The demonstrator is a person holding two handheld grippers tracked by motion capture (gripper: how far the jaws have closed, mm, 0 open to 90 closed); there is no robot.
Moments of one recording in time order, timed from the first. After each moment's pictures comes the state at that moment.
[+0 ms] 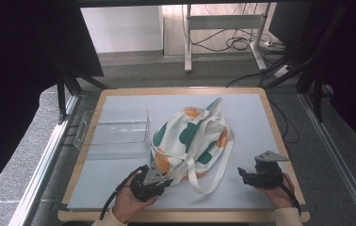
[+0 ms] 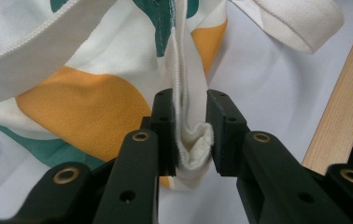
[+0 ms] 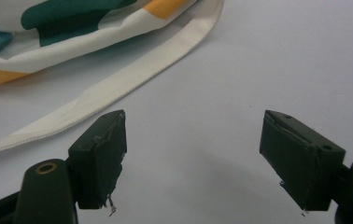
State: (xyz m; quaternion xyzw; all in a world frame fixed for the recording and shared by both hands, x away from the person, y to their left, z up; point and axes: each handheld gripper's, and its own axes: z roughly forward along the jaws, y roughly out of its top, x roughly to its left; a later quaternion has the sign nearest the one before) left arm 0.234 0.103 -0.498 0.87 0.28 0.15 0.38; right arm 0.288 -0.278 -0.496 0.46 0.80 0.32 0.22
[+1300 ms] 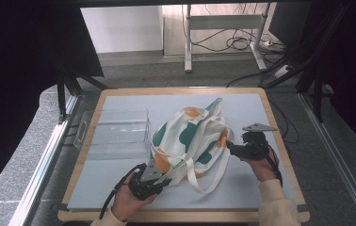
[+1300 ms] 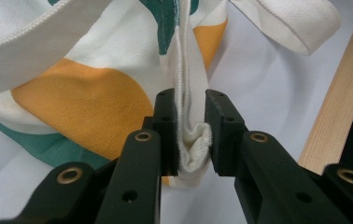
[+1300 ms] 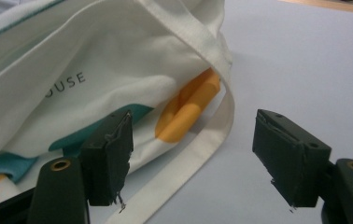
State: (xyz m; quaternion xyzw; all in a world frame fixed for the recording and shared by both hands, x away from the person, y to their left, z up) left arm 0.239 0.109 -0.499 0.86 0.29 0.13 0.39; right arm 0.345 -0.233 -0.447 0.48 0.77 0.36 0.22
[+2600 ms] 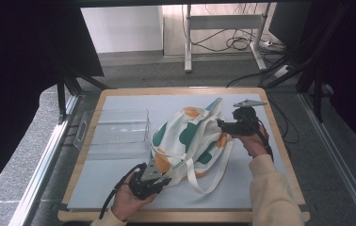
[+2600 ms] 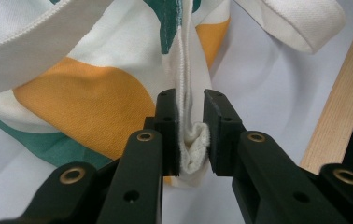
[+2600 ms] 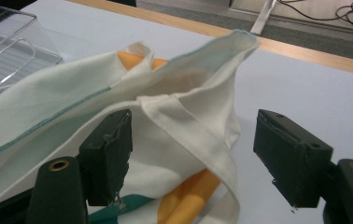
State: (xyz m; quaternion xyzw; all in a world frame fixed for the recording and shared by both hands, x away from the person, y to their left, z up) left arm 0.240 0.108 -0.499 0.87 0.29 0.13 0.38; right arm 0.403 -0.206 -0.414 0.45 0.78 0.38 0.22
